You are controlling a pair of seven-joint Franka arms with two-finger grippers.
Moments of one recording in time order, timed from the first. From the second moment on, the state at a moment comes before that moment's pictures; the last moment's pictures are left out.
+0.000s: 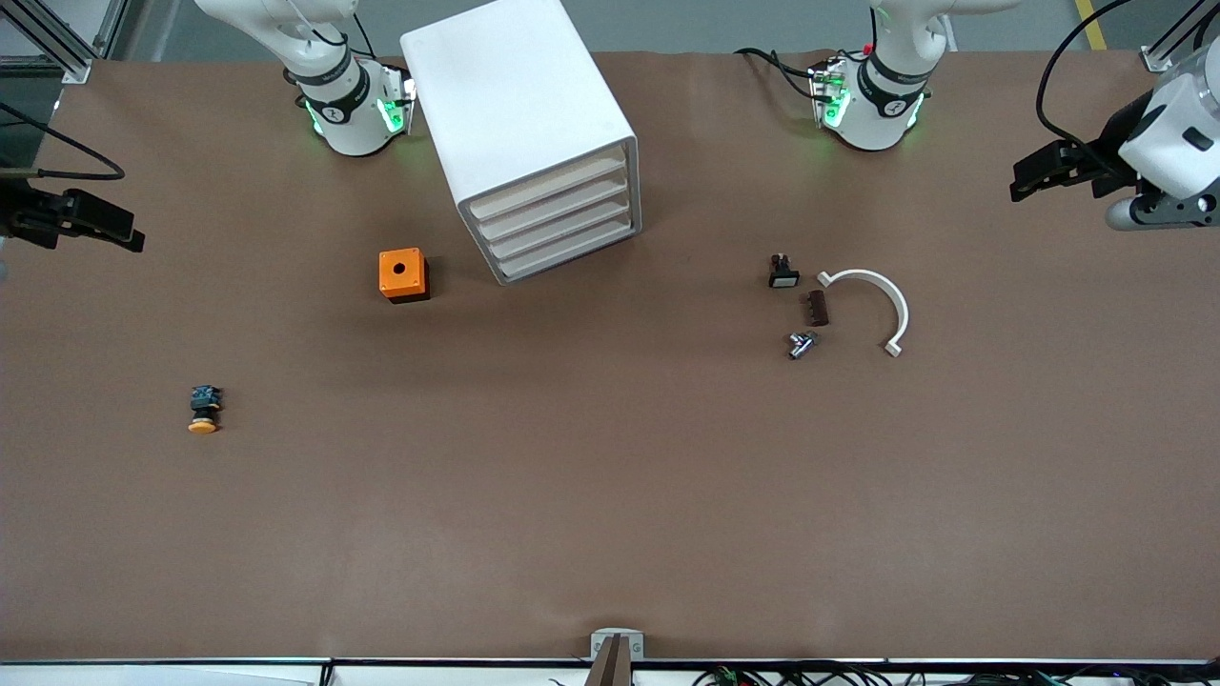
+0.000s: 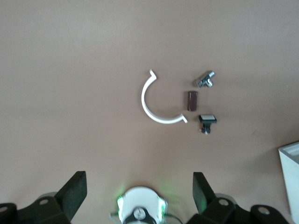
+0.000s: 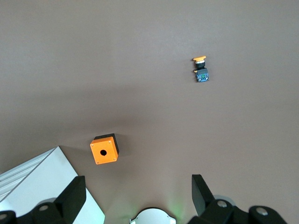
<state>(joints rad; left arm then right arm) -0.03 -0.16 -0.02 -1.77 -0.02 1.47 -0.04 -0.02 0.09 -0.01 -1.38 0.00 1.33 0.03</state>
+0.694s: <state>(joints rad) -0.03 -0.11 0.01 -1.70 0.03 1.64 -0.01 0.03 -0.06 -0.08 -1.58 0.02 1.45 0.03</state>
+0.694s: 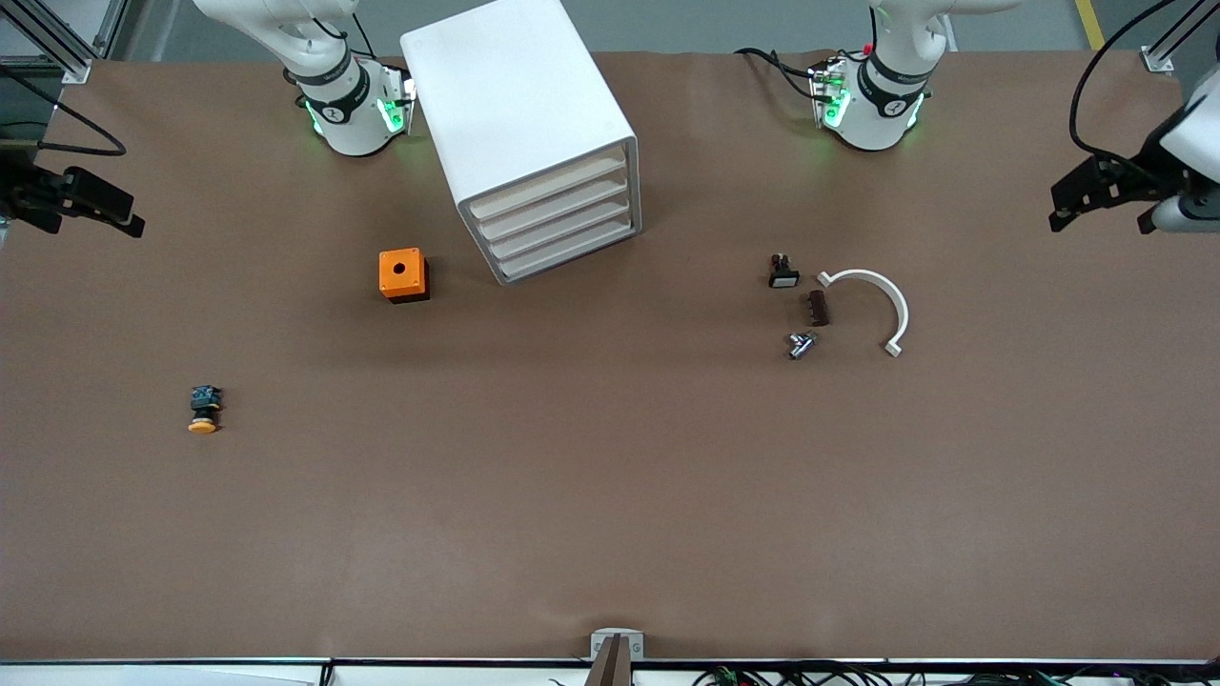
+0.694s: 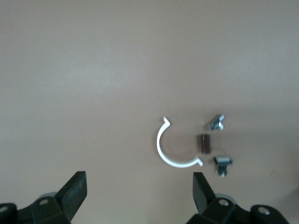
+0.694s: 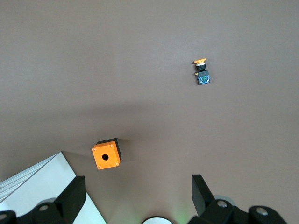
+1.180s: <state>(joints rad) -0.05 -0.02 0.00 -1.61 -0.01 1.64 -0.04 0.03 -0.08 -0.09 -1.59 0.03 1.46 0.02</state>
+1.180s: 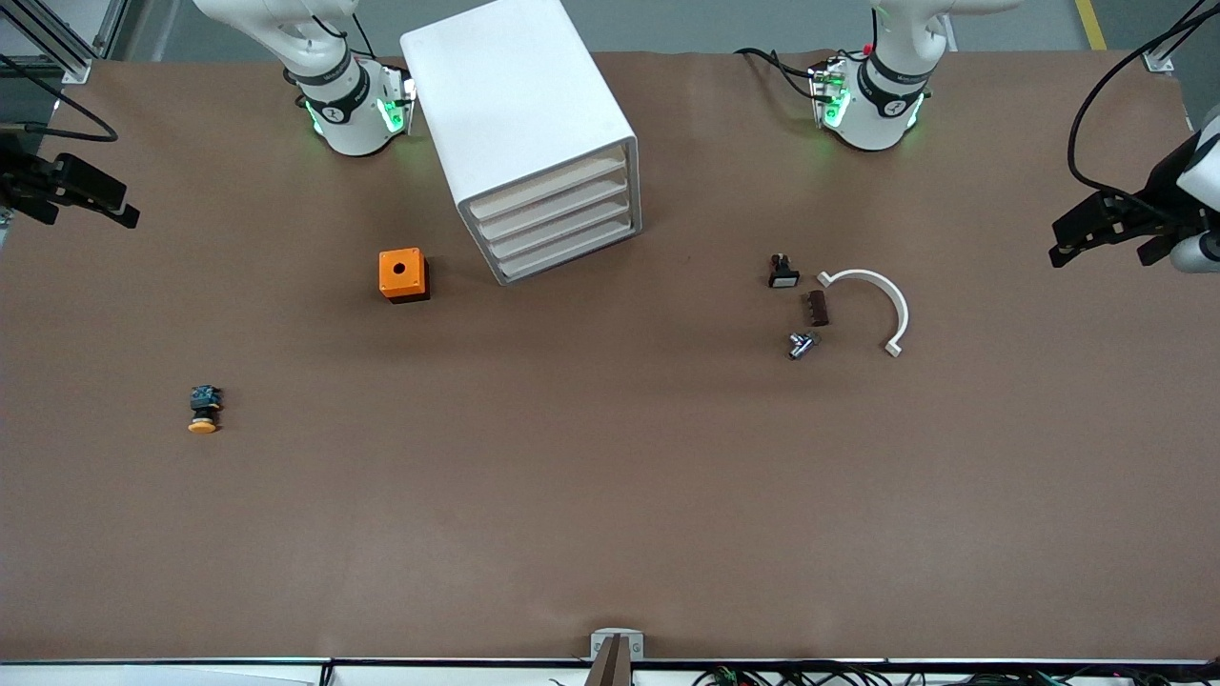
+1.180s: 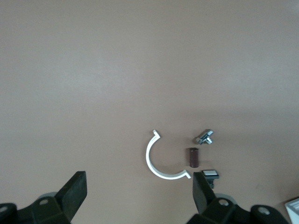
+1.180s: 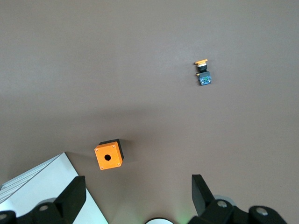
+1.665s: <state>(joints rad) -0.04 0.00 0.01 -1.56 -0.01 1.63 -0.04 0.03 -0.10 -0.08 -1.59 0.03 1.47 -0.04</state>
